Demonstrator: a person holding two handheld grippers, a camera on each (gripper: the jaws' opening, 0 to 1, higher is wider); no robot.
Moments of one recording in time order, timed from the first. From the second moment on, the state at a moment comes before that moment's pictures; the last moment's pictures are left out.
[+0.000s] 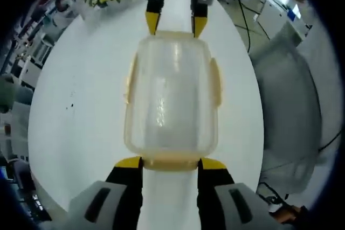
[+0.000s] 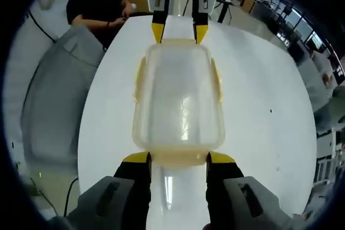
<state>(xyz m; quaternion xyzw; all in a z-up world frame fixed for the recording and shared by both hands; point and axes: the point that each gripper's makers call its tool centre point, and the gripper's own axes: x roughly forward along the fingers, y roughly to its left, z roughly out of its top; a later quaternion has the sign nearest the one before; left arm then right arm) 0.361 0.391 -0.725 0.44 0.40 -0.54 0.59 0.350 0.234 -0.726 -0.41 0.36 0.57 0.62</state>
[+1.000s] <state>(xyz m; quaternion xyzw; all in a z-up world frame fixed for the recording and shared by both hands) 0.381 0.251 -0.747 0.44 0.40 -0.55 0.58 0.366 0.095 -0.741 -0.43 0.37 0.55 0.61</state>
